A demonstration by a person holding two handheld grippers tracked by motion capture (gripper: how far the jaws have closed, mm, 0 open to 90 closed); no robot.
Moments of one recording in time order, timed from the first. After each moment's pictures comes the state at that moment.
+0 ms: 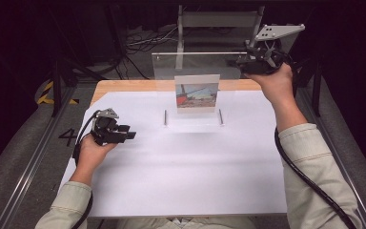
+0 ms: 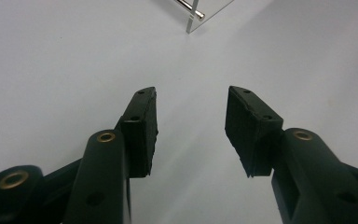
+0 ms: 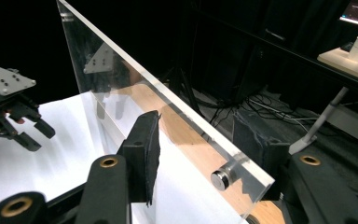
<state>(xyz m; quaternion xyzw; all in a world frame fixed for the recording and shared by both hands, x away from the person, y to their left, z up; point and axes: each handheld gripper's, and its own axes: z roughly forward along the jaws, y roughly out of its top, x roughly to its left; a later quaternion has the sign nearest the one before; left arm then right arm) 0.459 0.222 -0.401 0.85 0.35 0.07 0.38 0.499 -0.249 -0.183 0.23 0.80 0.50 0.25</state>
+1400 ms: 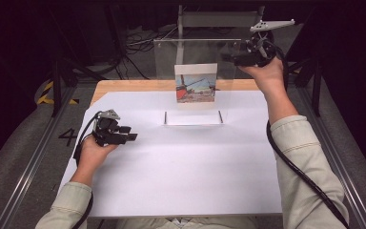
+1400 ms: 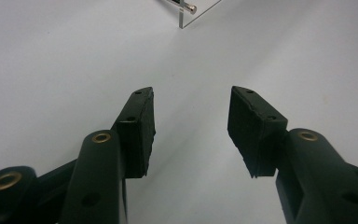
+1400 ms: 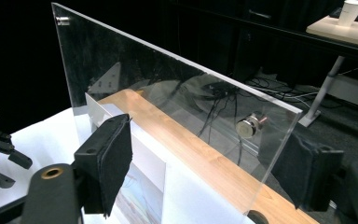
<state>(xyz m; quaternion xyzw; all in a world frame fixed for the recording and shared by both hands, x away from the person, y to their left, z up) 0.459 0.220 -0.404 0.85 0.35 0.06 0.39 0.543 -0.250 -0.196 0.31 0.77 0.51 0.22</state>
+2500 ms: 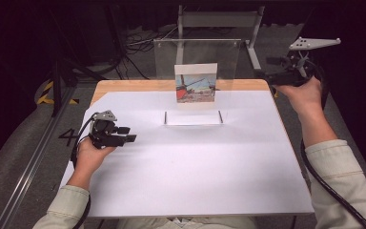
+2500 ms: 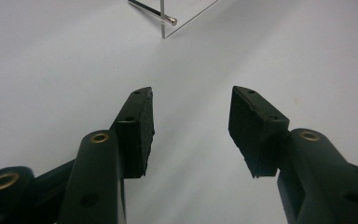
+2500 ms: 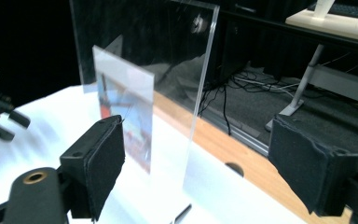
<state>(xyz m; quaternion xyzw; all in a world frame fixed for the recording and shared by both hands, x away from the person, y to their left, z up) 0.442 0.224 -0.392 0.85 0.33 0.06 0.41 0.479 -0.328 -0.206 0.31 0.77 0.50 0.23</state>
